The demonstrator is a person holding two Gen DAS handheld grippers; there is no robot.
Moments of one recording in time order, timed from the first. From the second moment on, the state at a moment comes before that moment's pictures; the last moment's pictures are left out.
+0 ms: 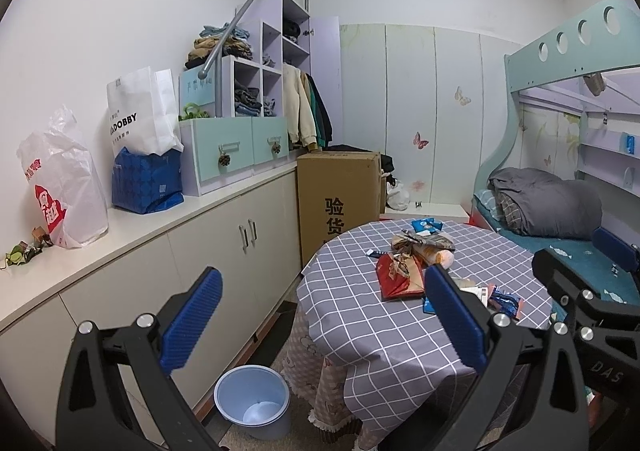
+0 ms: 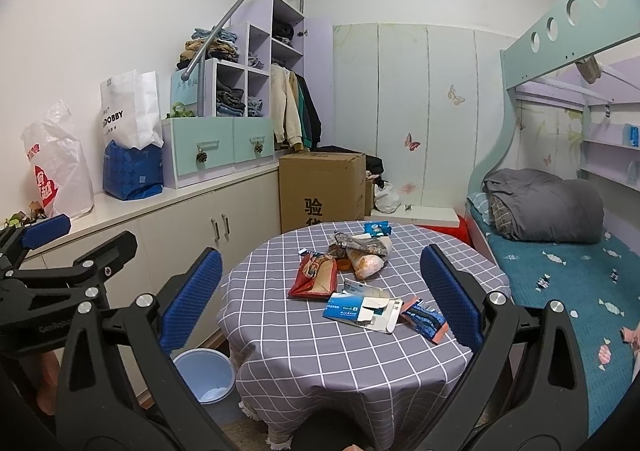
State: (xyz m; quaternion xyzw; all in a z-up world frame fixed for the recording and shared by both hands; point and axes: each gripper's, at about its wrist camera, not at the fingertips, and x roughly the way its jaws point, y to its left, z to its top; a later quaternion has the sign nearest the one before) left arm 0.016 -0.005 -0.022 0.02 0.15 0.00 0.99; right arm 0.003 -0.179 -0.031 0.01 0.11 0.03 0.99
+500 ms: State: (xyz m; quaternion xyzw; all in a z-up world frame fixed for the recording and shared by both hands) left arm 0.090 -0.025 -0.066 0.06 0.23 0.04 0.97; right arm 0.068 -0.219 -0.077 0.06 0.18 0.02 0.98
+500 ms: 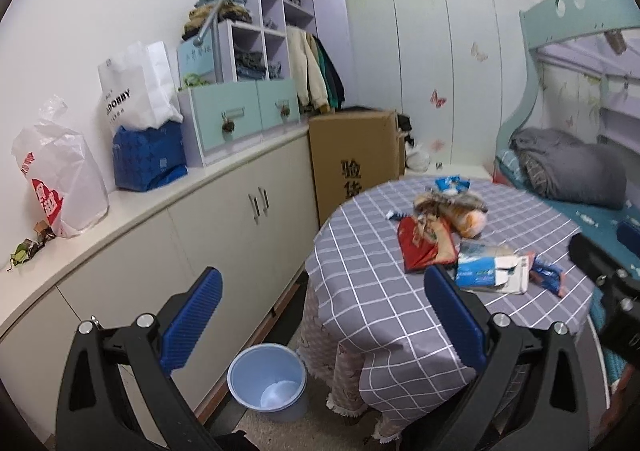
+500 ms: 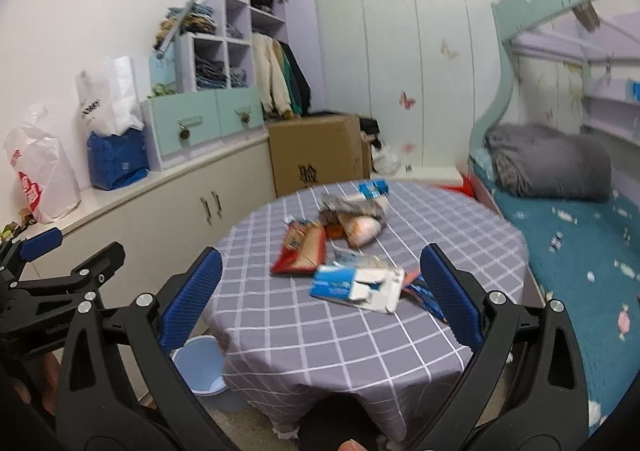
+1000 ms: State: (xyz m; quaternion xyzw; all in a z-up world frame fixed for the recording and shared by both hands) left arm 0.192 -0.112 -0.134 0.05 0.33 -0.05 0.94; right arm 0.145 -0.332 -0.156 0.12 0.27 -0.08 0.95
